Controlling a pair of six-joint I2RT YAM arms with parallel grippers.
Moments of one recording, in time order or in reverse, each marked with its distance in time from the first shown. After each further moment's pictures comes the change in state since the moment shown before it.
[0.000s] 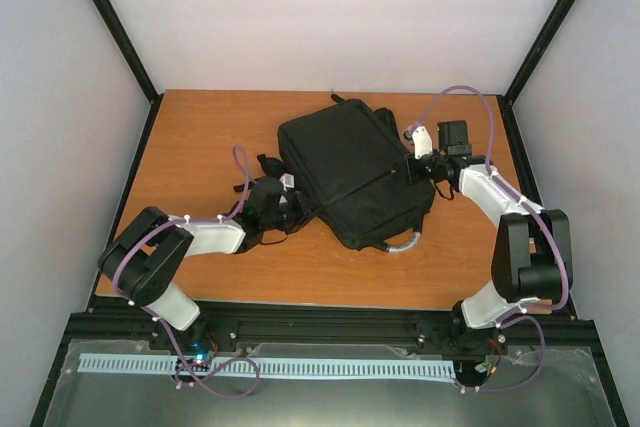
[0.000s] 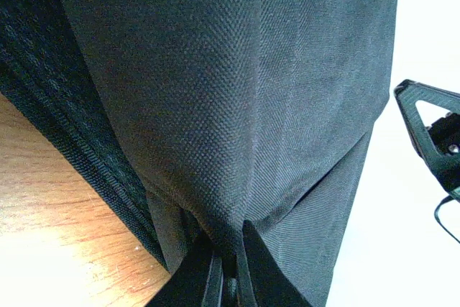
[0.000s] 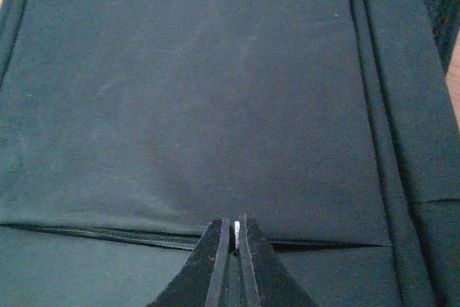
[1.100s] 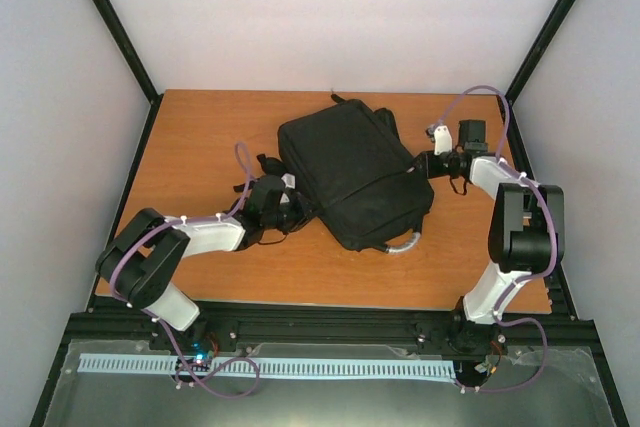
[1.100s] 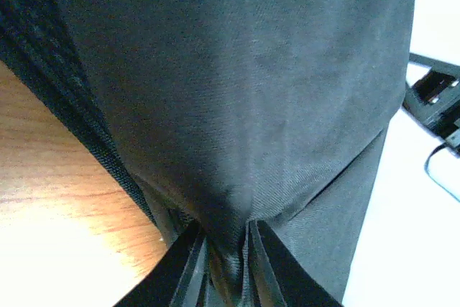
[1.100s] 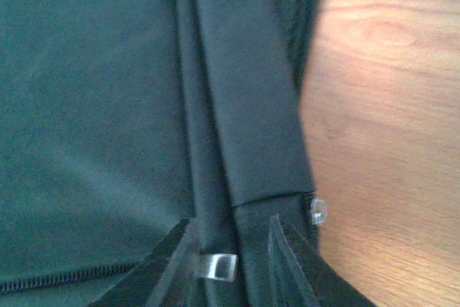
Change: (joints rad) left arm -0.002 -0.013 0.014 -0.066 -0.010 0.043; right arm -0.168 0.200 0.039 0.090 -0.047 -0.011
